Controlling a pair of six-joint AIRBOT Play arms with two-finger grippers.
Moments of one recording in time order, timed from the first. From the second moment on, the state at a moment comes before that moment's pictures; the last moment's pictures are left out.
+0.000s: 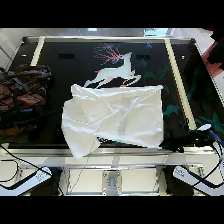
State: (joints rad) left arm 0.62 -1.17 0.75 0.59 -1.36 -0.84; right arm -0.58 -1.18 0.42 -1.04 1.34 1.20
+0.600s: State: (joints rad) left arm 0.62 -1.18 0.75 0.64 -1.31 -0.88; right arm -0.58 -1.18 0.74 -0.89 1.46 1.12
